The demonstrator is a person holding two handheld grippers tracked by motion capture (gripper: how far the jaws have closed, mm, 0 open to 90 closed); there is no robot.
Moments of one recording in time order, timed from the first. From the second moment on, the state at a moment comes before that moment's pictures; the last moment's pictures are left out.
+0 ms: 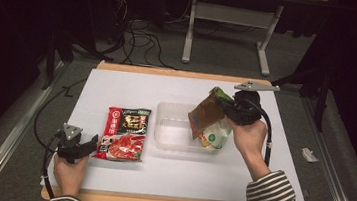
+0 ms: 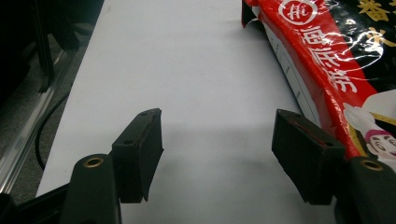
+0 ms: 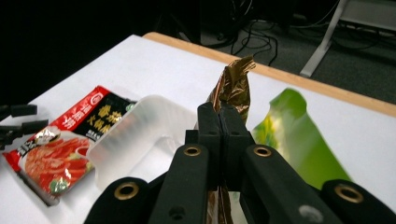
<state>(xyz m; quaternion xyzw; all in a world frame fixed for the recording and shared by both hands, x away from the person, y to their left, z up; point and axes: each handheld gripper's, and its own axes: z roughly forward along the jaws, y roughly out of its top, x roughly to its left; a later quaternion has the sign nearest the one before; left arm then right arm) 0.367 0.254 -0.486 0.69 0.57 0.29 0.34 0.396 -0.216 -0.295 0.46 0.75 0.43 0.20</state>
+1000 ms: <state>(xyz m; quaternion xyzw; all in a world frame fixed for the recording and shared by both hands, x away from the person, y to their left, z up) 0.368 0.253 -0.487 0.69 0.57 0.29 0.34 0.403 -0.214 -0.314 0.45 0.75 0.45 0.19</state>
